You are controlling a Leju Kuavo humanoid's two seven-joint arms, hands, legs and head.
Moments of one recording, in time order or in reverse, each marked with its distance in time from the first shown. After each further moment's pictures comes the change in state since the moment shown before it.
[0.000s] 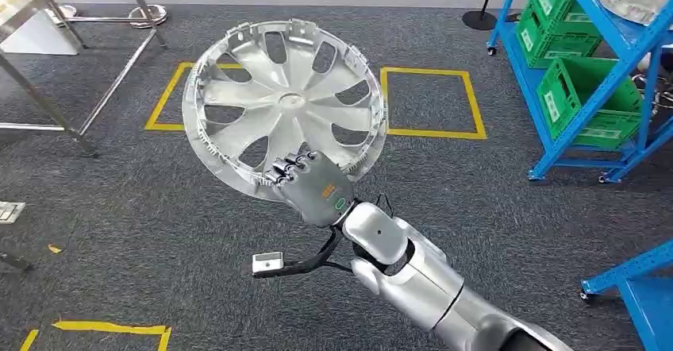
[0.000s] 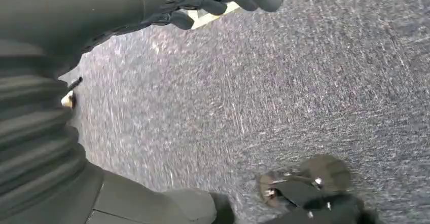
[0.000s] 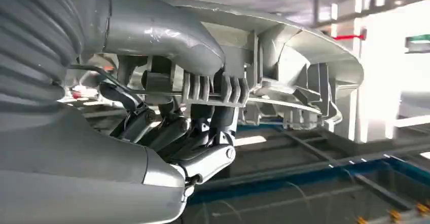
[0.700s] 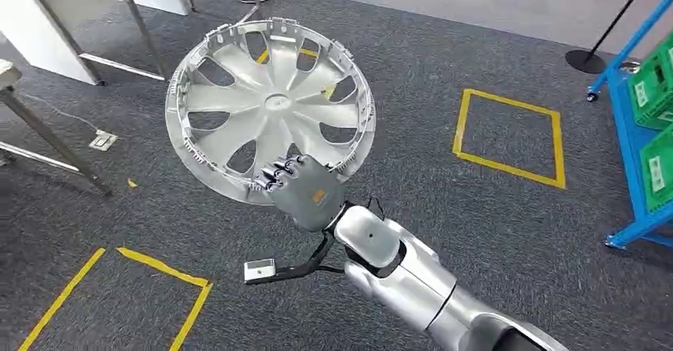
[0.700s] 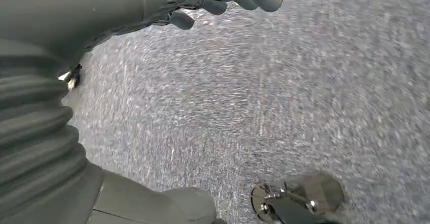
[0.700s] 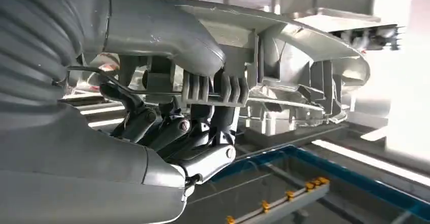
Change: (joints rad) left arm 0.012 0.003 0.002 -0.002 0.026 0.046 -0.019; right arm -0.015 0.031 0.038 0.042 0.006 -0.034 -0.003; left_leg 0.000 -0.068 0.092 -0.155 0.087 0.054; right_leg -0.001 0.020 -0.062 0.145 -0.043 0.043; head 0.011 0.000
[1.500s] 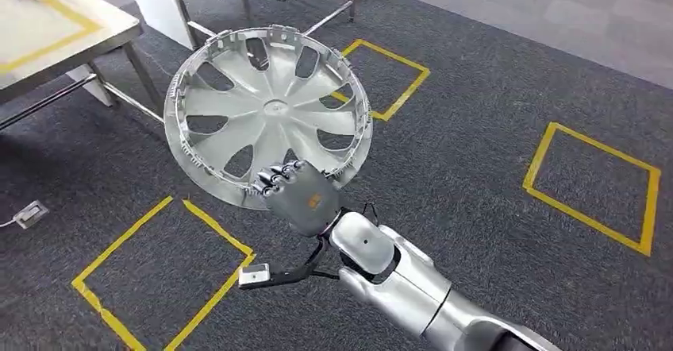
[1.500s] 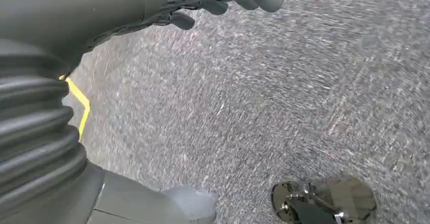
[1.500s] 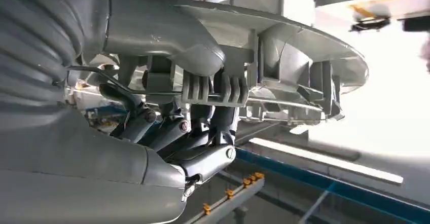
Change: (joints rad) left arm 0.021 0.014 0.061 0.001 0.089 0.003 0.089; right arm 0.013 0.012 0.016 0.020 0.009 -0.029 0.037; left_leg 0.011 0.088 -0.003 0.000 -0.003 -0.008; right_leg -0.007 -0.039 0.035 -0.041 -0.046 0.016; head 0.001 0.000
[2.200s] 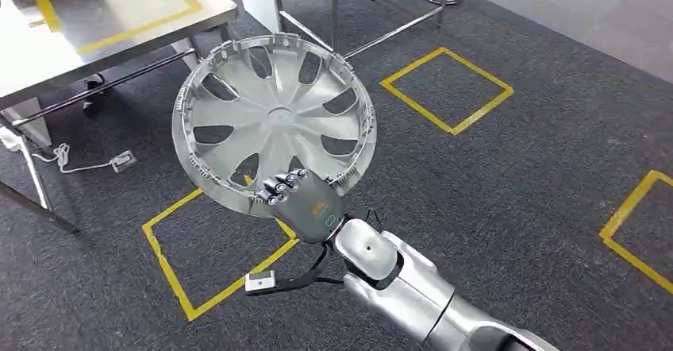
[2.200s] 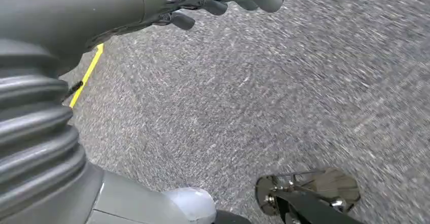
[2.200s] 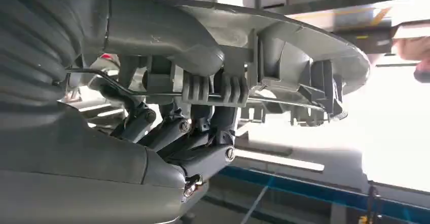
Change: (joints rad) left arm -0.004 -0.005 0.029 0.000 -0.031 -0.001 -0.037; right arm 0.035 -0.018 0.000 -0.004 0.027 0.008 0.010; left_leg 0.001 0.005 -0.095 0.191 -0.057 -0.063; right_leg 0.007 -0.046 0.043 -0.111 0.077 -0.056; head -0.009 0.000
